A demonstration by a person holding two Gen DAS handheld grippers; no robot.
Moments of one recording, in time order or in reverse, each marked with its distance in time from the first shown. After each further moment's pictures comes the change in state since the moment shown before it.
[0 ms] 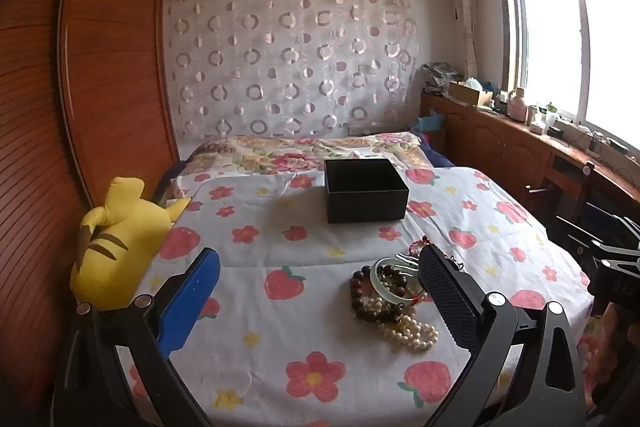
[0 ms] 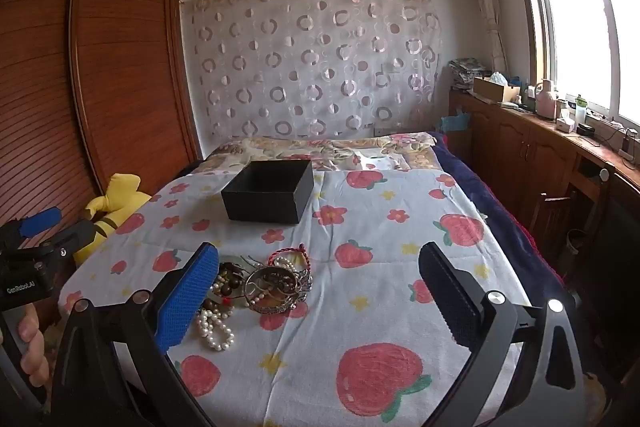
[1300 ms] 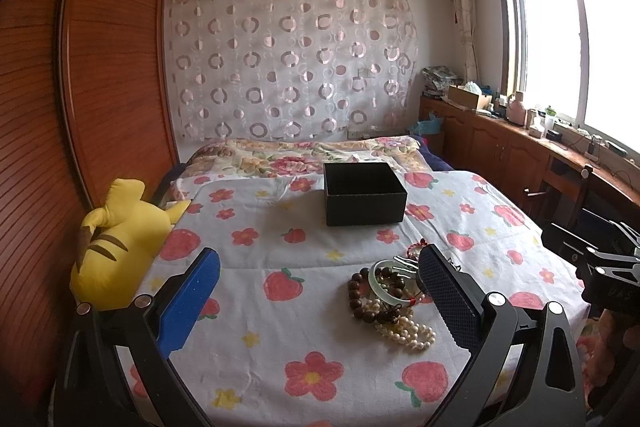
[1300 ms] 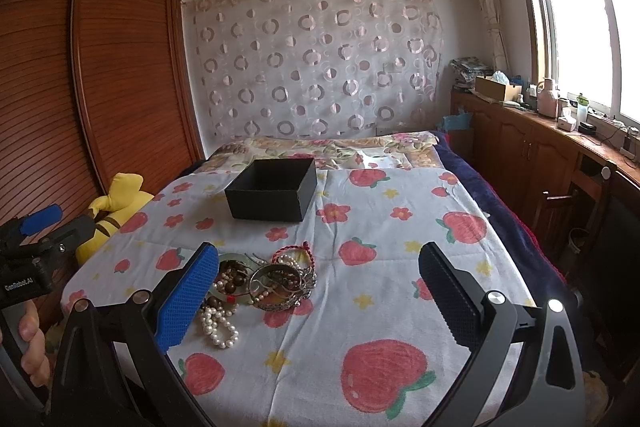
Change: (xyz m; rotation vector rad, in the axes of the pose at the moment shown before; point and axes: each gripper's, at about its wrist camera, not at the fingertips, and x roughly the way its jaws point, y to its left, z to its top) left arm -0.001 0.001 0.000 -0.009 -0.011 -0.007; right arm -0.001 0.003 -0.001 0.005 -0.005 0.006
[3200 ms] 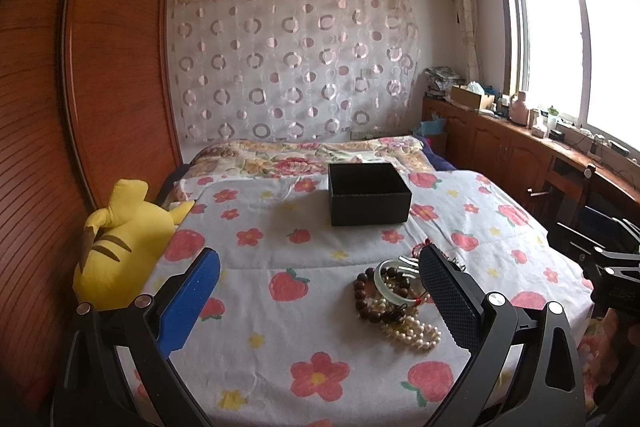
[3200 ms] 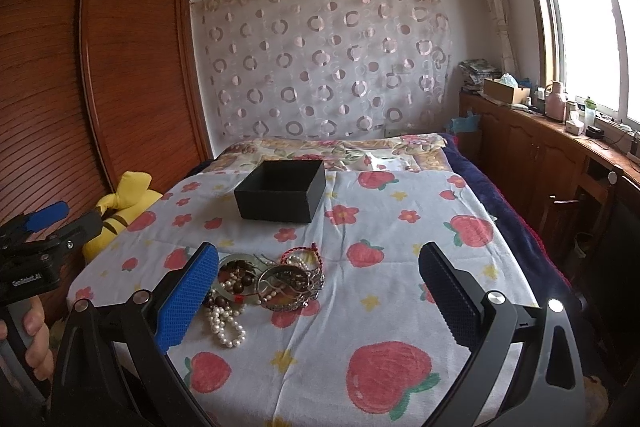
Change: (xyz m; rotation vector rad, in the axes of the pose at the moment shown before) left arm -0.015 0.005 0.020 -0.001 0.007 0.005; right arm -0.004 0.007 0.009 -0.019 0.012 0.032
